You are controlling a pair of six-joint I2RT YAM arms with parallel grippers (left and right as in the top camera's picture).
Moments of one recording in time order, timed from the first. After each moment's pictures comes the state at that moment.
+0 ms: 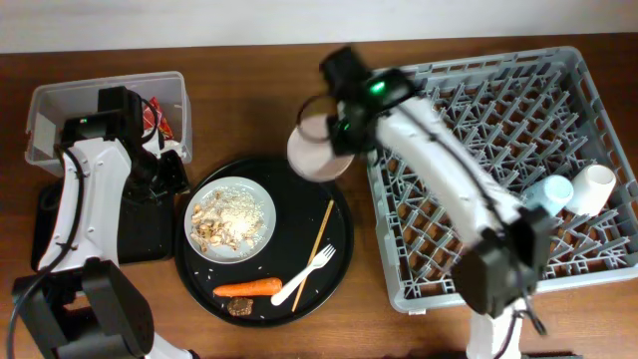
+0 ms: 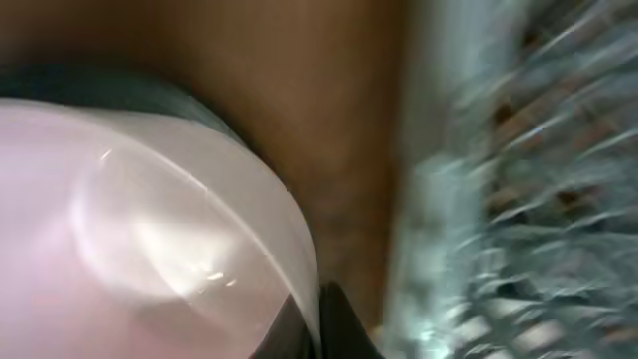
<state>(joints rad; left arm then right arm) 0.15 1.75 1.49 -1.23 0.08 -0.18 0.48 2.02 2.02 -1.27 0.06 0.32</state>
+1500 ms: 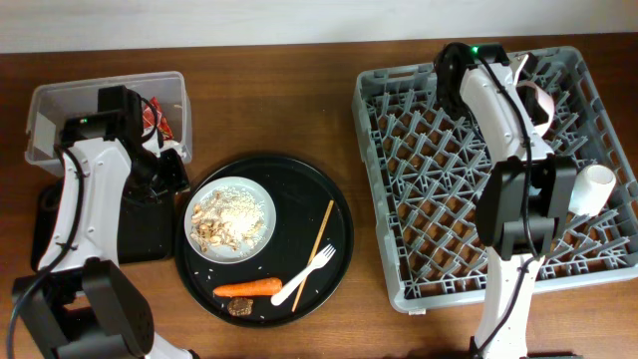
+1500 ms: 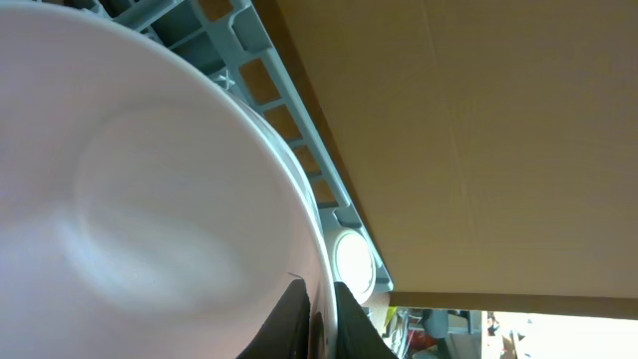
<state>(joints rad) 0.15 1.75 1.49 -1.22 0.08 -0.20 0.06 2.30 2.07 -1.53 1.16 0.61</state>
